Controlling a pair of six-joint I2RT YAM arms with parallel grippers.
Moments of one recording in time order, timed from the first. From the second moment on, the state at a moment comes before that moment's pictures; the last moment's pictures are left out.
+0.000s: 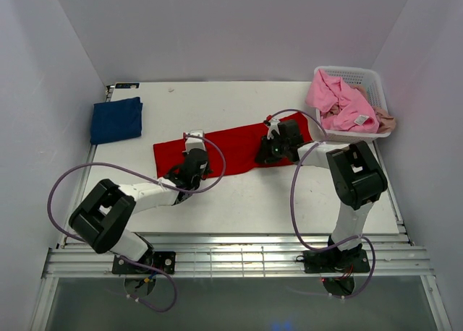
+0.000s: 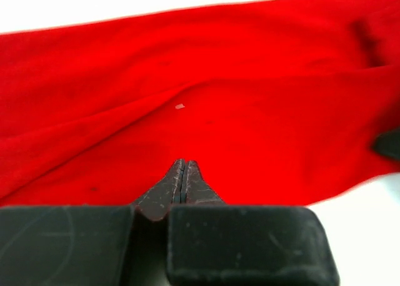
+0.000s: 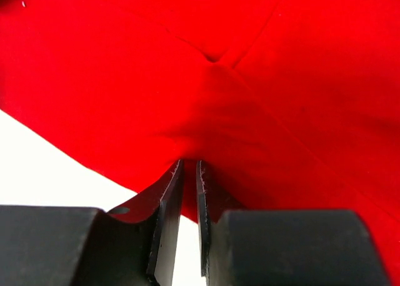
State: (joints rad) left arm -0.69 1.46 0.61 0.37 -0.50 -0.43; right arm 0.42 1.86 0.98 0.11 -0.42 0.23
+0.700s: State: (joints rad) left arm -0.51 1.65 0.61 0.42 -0.46 -0.42; right arm 0.44 1.87 0.98 0.13 -0.40 0.23
